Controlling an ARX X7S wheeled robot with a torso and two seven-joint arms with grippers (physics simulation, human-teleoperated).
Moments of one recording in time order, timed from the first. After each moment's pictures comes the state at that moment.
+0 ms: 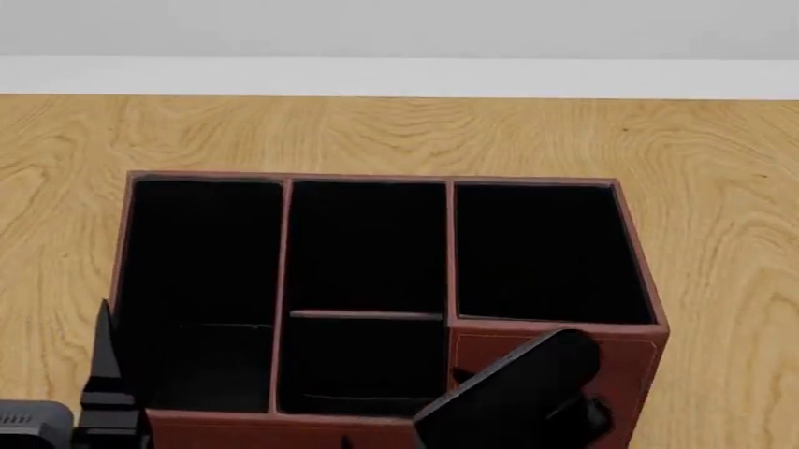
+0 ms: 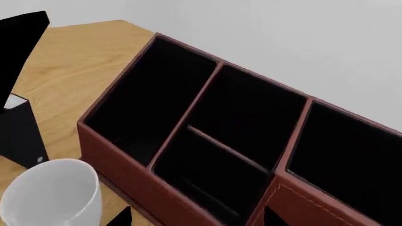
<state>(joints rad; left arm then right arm) -0.07 -0.22 0.15 0.72 -0.02 -0.55 -0.27 0.43 0.42 -0.12 -0.90 0.75 1.38 0.10</state>
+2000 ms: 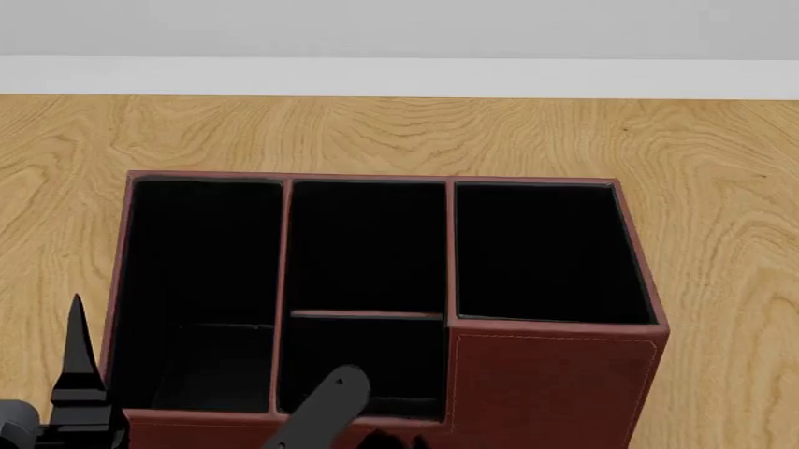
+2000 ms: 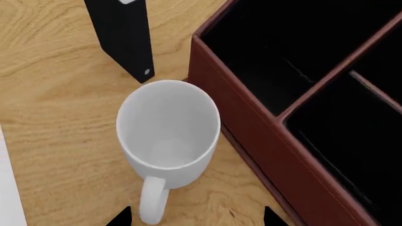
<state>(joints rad) -0.06 -0.27 0.12 0.73 -0.09 -0.52 -0.32 0.75 0.44 -0.71 -0.51 1.12 1.30 0.29</state>
